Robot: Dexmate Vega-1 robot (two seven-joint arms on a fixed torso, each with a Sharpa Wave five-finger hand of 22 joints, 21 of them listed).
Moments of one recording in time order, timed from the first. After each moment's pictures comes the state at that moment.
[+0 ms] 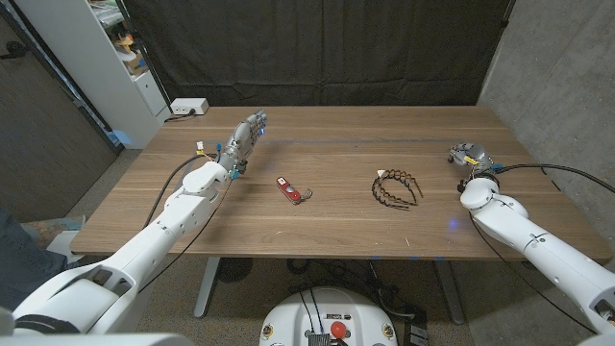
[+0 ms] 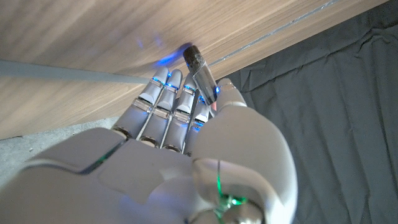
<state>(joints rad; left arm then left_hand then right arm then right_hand) 0.73 0.54 0.41 -1.23 -0.61 -0.25 -0.14 0.15 0.03 0.41 -0.13 0.20 0.02 0.06 0.19 0.17 -0.03 0.01 0.21 0.19 -0.12 0.04 0.19 0.18 -0.17 0.01 0.19 0.18 -0.86 -0.72 -0.41 -1.40 0.14 -0.27 -0.60 1.00 0.17 0.19 -0.11 0.31 0.76 -0.04 0.27 0.19 0.82 -0.04 0.23 0.19 0.66 -0.06 0.36 0.26 0.62 -0.06 0.22 0.17</state>
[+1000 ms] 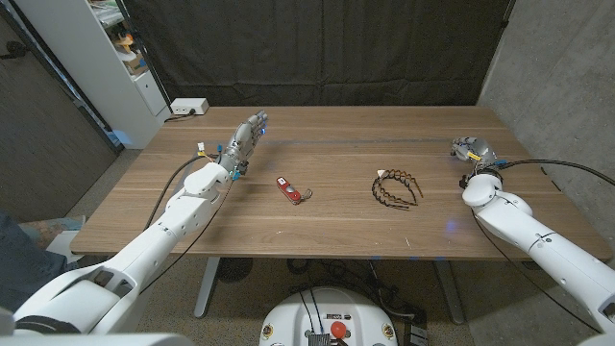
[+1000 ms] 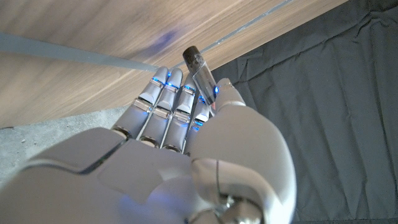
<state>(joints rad) 0.74 0.54 0.41 -1.24 -0.61 -0.27 -0.14 0.15 0.03 0.41 -0.13 0.20 0.02 0.06 0.19 0.17 -0.03 0.01 0.21 0.19 -0.13 0.04 0.19 0.18 -0.17 0.01 0.20 0.18 -0.88 -0.74 -0.39 -1.47 0.14 -0.29 -0.62 1.02 0.17 0.21 -0.11 0.28 0.77 -0.05 0.26 0.19 0.83 -0.05 0.22 0.19 0.66 -0.06 0.36 0.28 0.62 -0.06 0.22 0.17</state>
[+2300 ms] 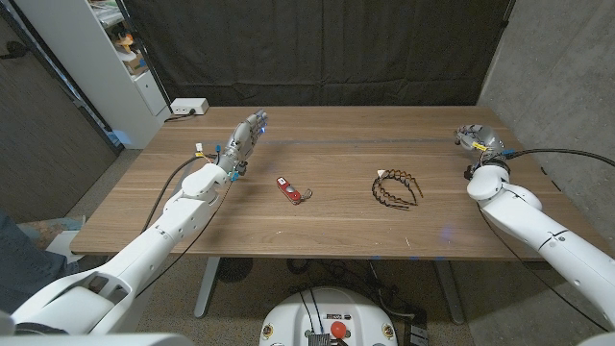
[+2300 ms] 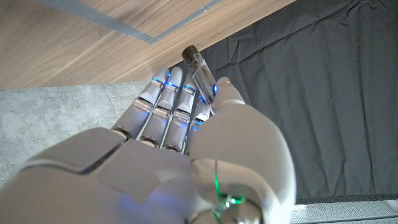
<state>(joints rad) 0.77 0.56 0.40 -1.28 -0.61 -0.28 -0.14 0.16 0.04 0.41 -0.13 0.20 0.02 0.06 0.19 0.17 -0.03 0.01 0.21 0.19 -0.13 0.04 0.19 0.18 -0.17 0.01 0.20 0.18 -0.93 -0.78 -0.33 -1.63 0.12 -0.36 -0.63 1.03 0.18 0.23 -0.11 0.25 0.78 -0.05 0.25 0.19 0.84 -0.05 0.21 0.19 0.66 -0.06 0.36 0.29 0.62 -0.06 0.21 0.17</state>
